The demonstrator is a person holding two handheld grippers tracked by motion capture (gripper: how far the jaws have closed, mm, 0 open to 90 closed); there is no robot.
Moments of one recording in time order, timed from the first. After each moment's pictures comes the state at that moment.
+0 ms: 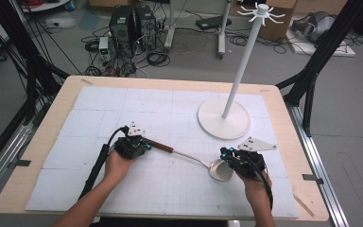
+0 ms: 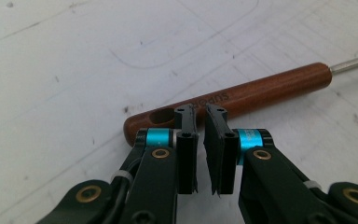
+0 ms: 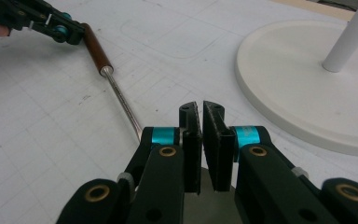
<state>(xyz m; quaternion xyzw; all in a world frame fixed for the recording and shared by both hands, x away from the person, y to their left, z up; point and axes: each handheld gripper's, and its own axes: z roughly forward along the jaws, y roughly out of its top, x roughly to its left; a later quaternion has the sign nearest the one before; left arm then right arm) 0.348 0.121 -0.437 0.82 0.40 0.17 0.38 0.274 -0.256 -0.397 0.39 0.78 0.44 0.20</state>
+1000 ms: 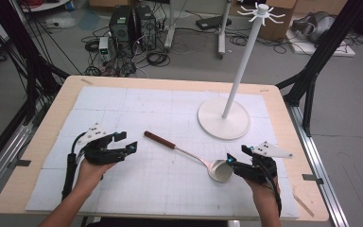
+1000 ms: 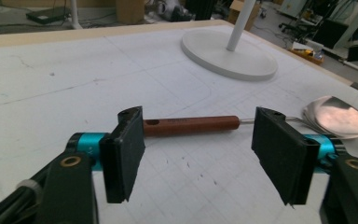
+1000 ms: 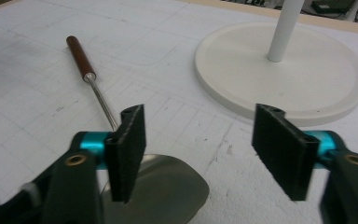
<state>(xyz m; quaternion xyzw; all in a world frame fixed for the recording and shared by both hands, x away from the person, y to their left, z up) 0.292 0.204 -0.401 0.72 0.36 0.16 0.57 0.255 -0.278 -0.394 0.44 0.74 0.45 0.23</state>
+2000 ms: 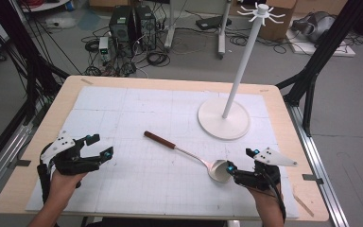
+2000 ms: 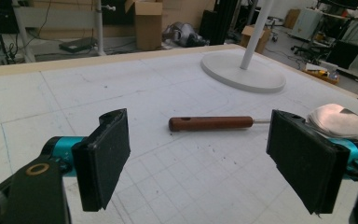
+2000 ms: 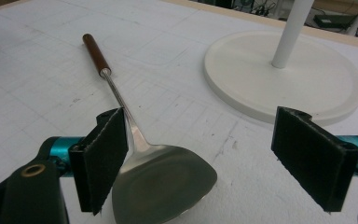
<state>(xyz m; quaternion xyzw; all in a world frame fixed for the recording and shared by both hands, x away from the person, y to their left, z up) 0.268 0.248 -0.398 0.69 0.37 0.20 0.59 0.238 -0.279 -0.390 0.42 0.75 0.46 0.25</state>
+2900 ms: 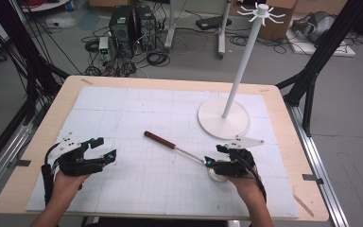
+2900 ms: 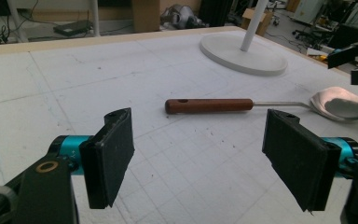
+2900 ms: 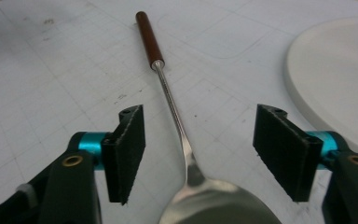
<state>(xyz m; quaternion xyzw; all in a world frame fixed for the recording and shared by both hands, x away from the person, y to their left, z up) 0.268 0.243 -0.405 0.71 0.37 0.18 0.57 0.289 -0.227 -0.400 0.35 0.82 0.44 0.14</state>
